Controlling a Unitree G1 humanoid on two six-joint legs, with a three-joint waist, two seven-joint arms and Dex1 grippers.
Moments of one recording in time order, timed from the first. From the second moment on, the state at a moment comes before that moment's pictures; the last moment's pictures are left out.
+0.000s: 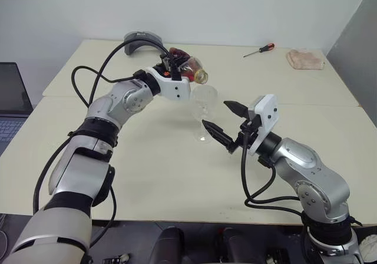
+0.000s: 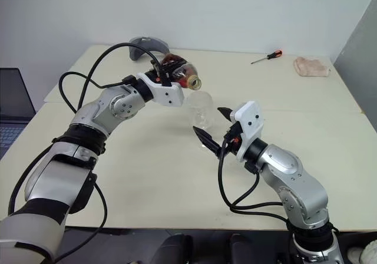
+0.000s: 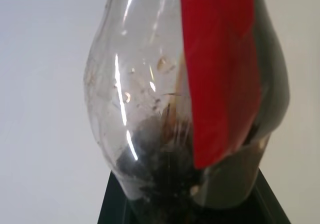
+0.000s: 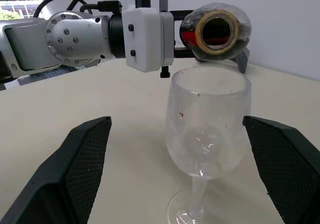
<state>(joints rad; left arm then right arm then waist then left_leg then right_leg) -1.13 0.58 -0.36 0.88 0.68 -0.70 -0.09 -0.36 -0.32 0.10 -0.63 0.46 0.71 0.35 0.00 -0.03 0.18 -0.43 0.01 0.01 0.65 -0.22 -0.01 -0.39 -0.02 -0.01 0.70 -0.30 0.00</state>
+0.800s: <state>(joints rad) -1.19 0.62 -0.42 0.96 0.79 -0.77 0.03 -0.37 -0.30 0.10 -0.61 0.45 0.73 0.33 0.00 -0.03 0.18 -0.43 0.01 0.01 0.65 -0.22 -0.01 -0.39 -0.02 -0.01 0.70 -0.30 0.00</state>
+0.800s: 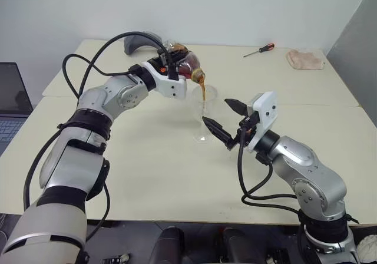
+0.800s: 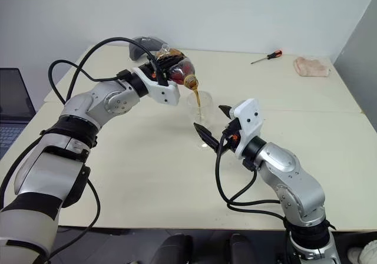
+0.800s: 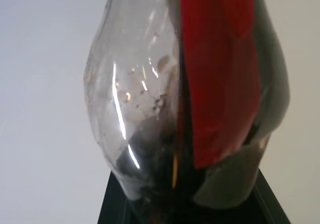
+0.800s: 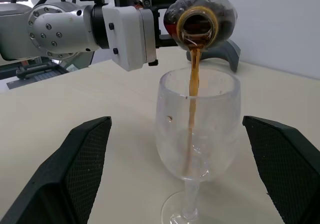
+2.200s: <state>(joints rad) -1.27 0.63 -0.49 1.07 0.83 -0.79 0.12 -0.36 -0.31 0.12 -0.61 0.45 0.73 0.33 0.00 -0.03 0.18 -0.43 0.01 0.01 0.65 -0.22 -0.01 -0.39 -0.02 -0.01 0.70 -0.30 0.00</state>
